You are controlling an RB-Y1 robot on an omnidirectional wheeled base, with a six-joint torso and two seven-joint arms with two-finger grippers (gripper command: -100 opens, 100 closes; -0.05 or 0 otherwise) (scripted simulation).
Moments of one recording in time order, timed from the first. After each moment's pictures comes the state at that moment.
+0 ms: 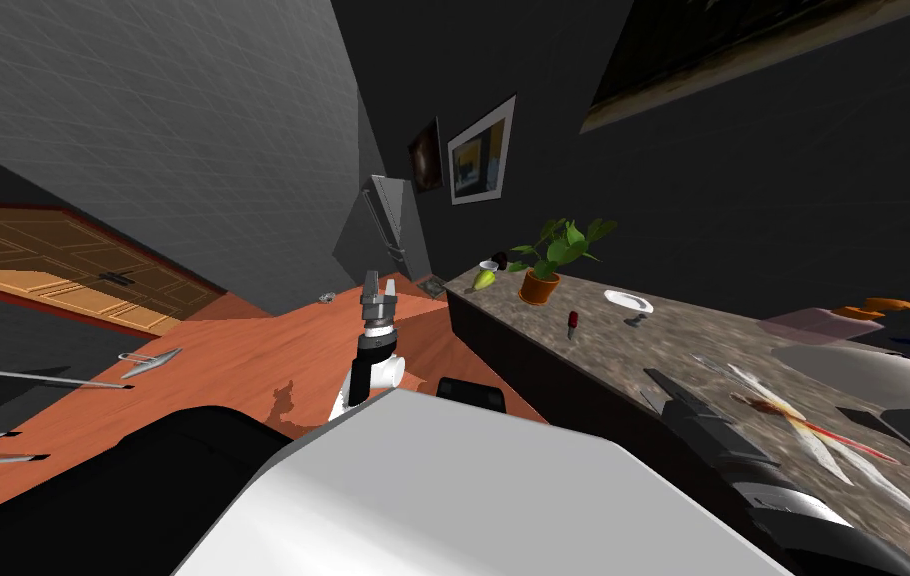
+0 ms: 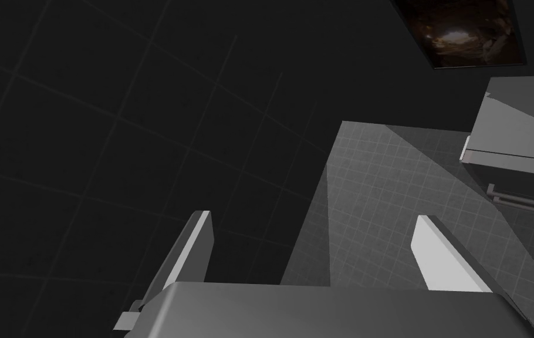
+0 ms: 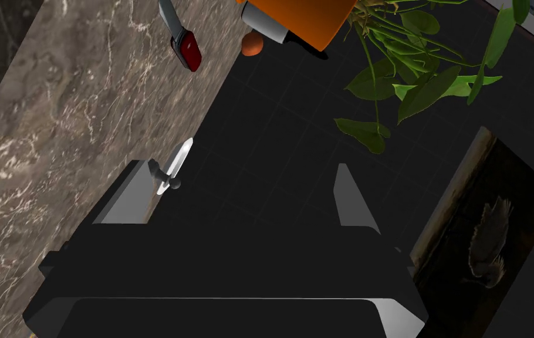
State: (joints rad) left arm 0.54 0.00 0.04 -2.38 -0.02 -0.50 -0.11; right arm 1.07 -0.77 -0.26 -2.00 -0.40 -0.38 0.00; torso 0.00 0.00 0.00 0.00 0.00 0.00
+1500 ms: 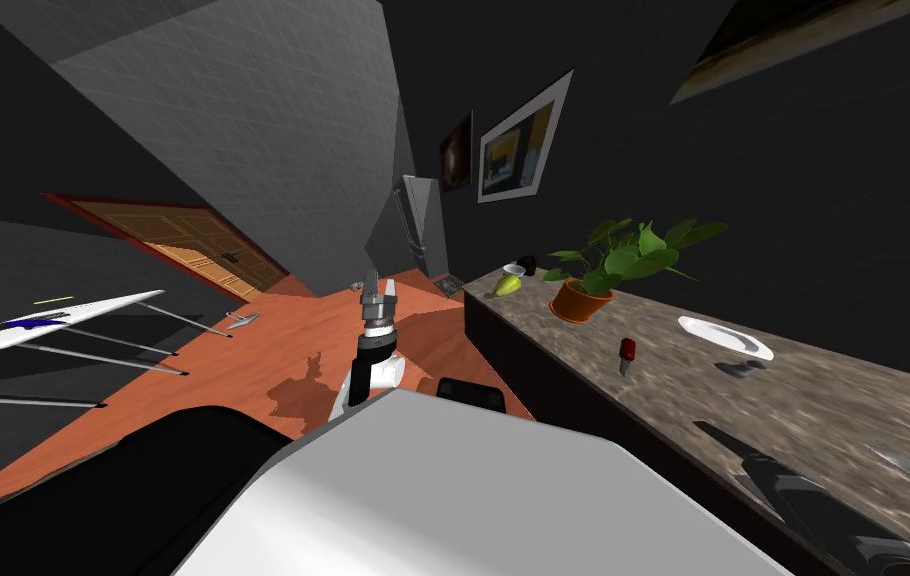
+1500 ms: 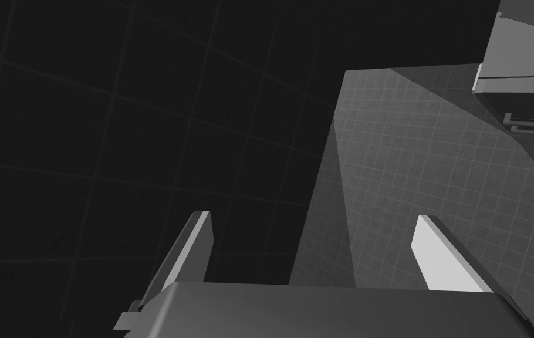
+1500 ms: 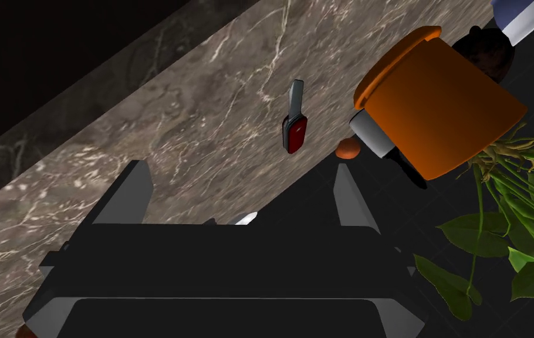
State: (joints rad) left arm 0.54 0.00 0.04 -2.38 -0.02 -0.50 -0.11; right arm 1.34 -1.17 -0.28 -1.82 -0.64 -0.26 0.03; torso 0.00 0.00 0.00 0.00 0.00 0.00
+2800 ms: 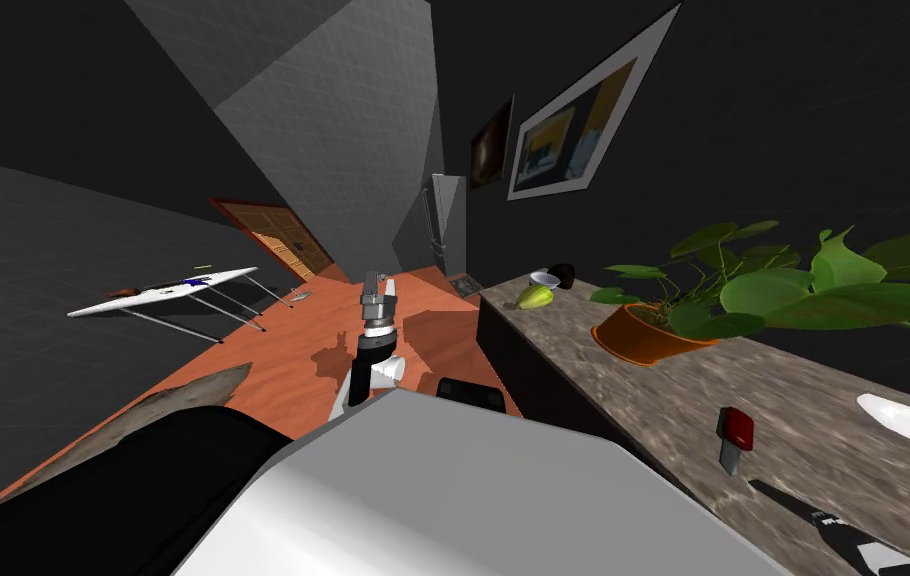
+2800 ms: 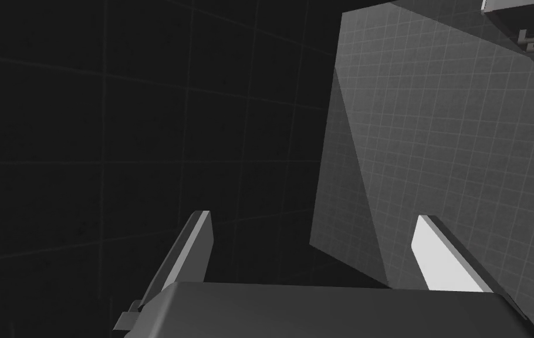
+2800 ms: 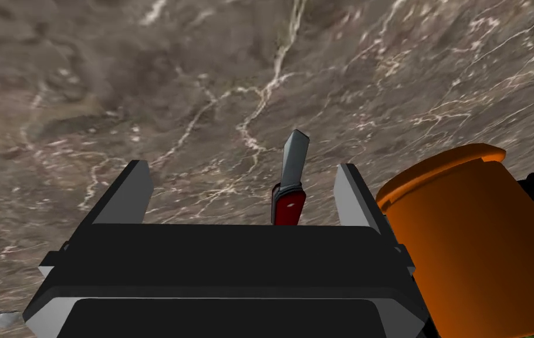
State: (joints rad) left arm 0.54 0.00 0.04 -2.38 -0.02 -0.50 -0.11; right arm 1.50 -1.51 -0.20 -1.68 -0.84 -0.18 0.06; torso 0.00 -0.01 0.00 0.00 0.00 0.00
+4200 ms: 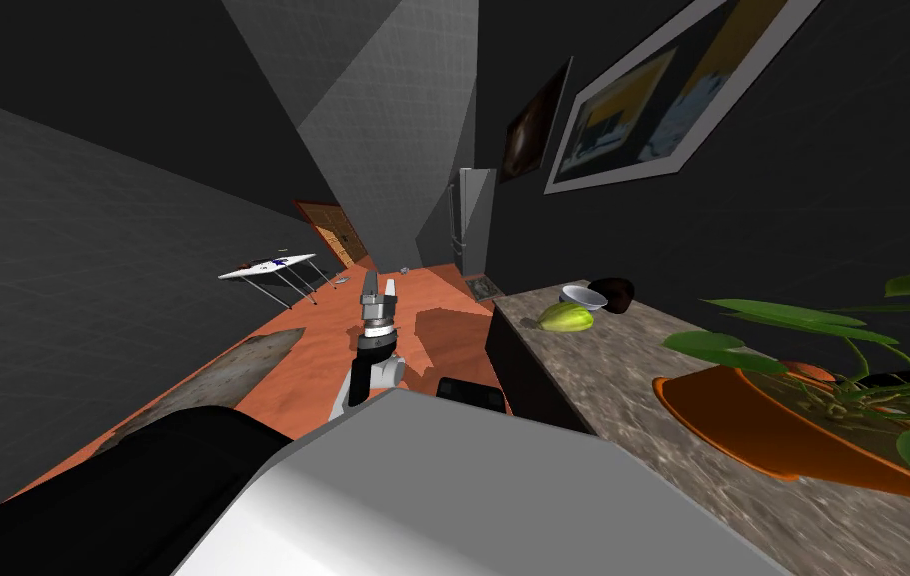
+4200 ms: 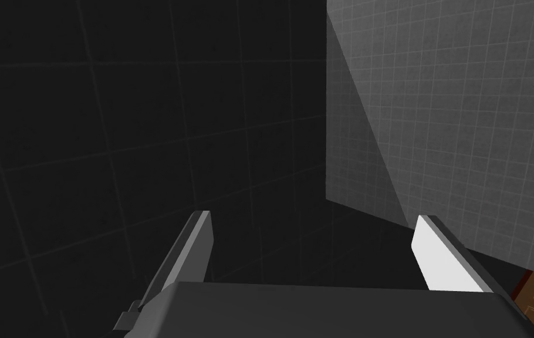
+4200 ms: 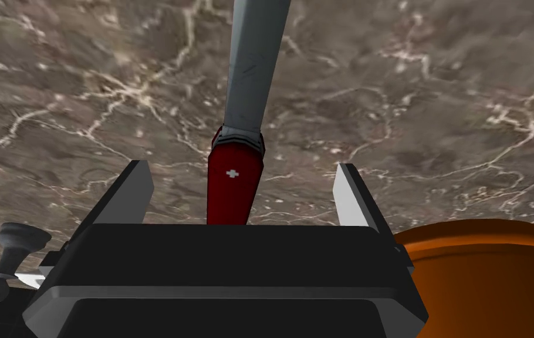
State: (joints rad) left arm 0.54 0.00 0.04 -2.38 -0.02 -0.50 -0.11; right arm 1.61 -1.75 -0.06 -1.57 -1.00 -0.10 0.13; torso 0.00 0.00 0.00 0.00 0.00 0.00
